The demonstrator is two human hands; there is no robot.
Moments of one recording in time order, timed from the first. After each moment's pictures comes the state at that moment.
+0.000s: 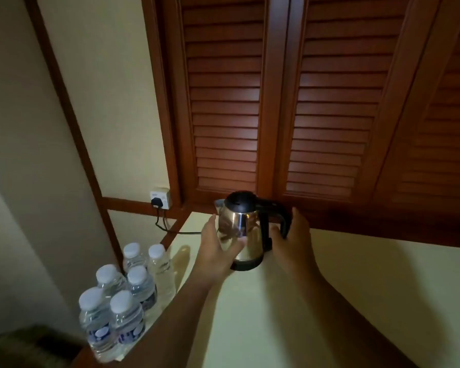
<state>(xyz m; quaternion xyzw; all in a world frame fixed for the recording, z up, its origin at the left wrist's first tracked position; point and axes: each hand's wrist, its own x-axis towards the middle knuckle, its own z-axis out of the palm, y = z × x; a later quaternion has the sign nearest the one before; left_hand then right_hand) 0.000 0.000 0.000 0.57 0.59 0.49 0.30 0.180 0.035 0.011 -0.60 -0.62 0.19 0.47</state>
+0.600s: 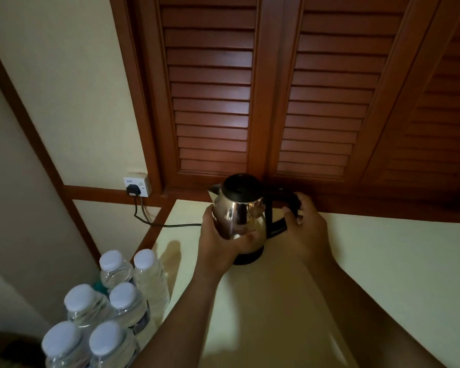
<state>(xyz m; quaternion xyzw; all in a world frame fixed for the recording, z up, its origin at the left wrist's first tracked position) -0.008 0.054 -0.039 0.54 0.52 0.56 0.36 0.185 0.064 0.000 -0.62 -0.59 0.17 0.49</state>
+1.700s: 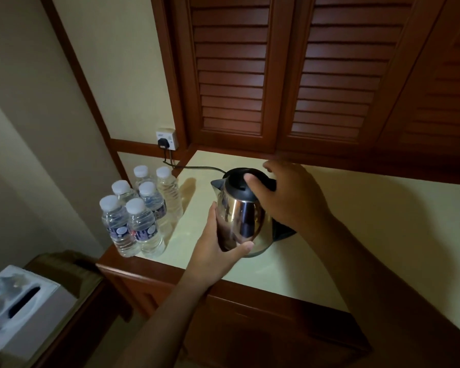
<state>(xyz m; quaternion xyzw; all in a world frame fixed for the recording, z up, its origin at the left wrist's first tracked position) 0.013 -0.149 -0.063 0.59 0.58 0.43 0.36 0.184 -0.083 0.053 -0.54 -0.78 0.05 0.32</state>
